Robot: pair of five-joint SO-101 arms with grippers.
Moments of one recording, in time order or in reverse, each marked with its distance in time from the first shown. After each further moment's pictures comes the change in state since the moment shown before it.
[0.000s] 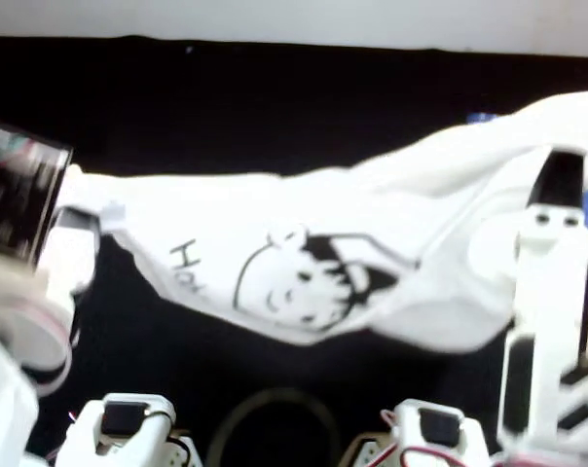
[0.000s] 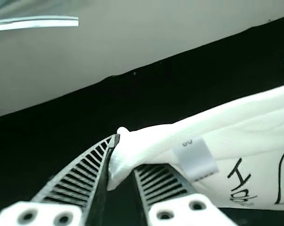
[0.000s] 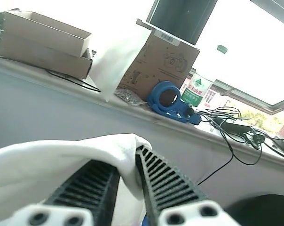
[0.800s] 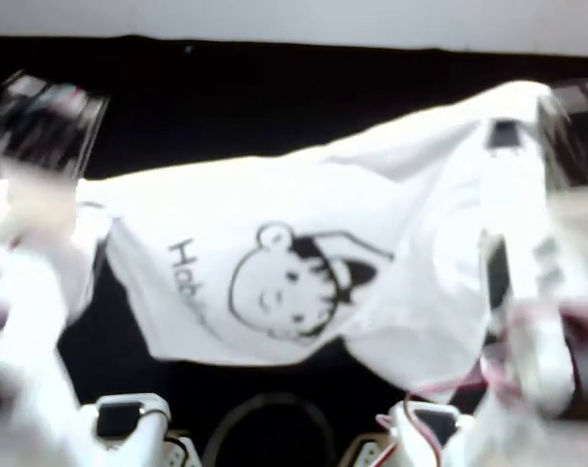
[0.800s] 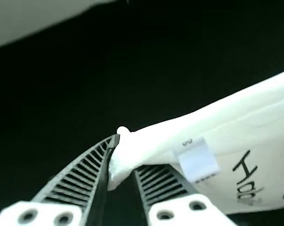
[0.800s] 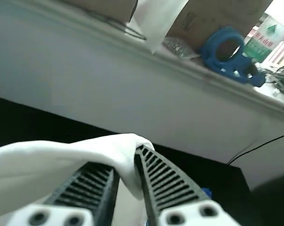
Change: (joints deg) left arm -6.1 1.6 23.9 -5.9 -2.7; right arm -5.7 10.1 10.6 -1.2 -0.8
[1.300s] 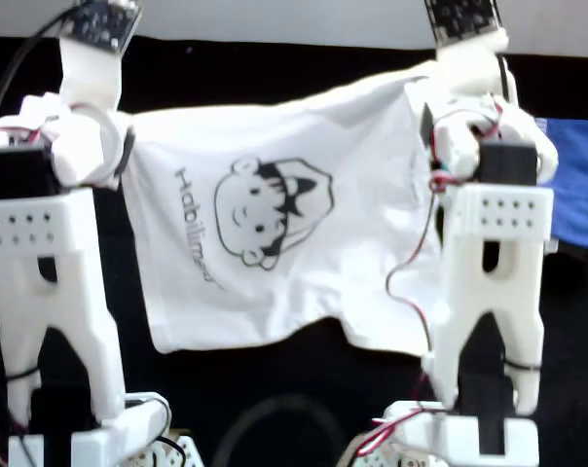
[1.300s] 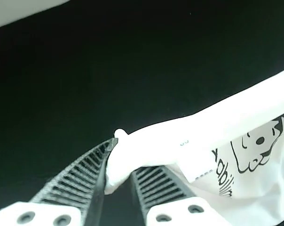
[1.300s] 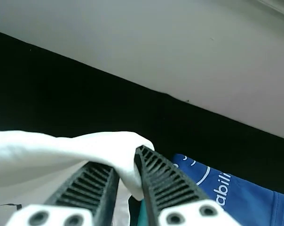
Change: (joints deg) left arm -0.1 27.4 -8.0 -14.2 -0.5; right arm -3.8 26.6 8.1 -20.8 0.0
